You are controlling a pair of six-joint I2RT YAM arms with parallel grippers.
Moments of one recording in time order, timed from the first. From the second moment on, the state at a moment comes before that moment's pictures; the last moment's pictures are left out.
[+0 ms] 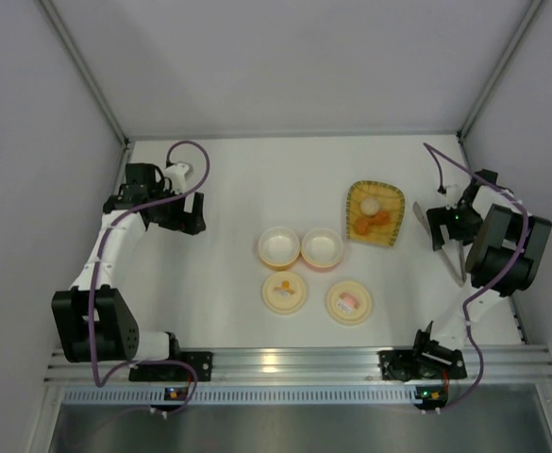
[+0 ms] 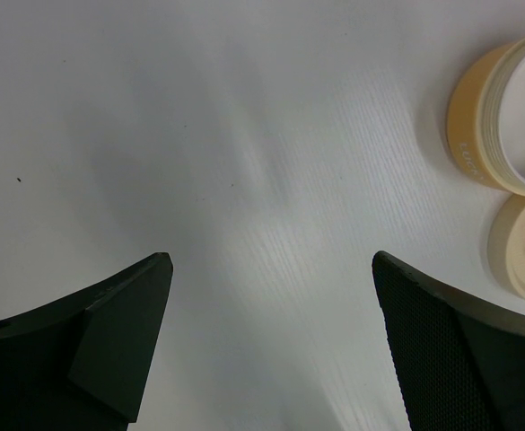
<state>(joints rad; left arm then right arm) 0.05 1.38 1.13 -0.69 0.38 0.26 -0.38 1.87 1.24 -0.73 -0.10 -0.54</state>
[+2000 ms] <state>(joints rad) 0.05 1.36 1.14 -0.67 0.41 0.23 -0.52 1.70 1.76 -1.31 -0.51 -0.83</state>
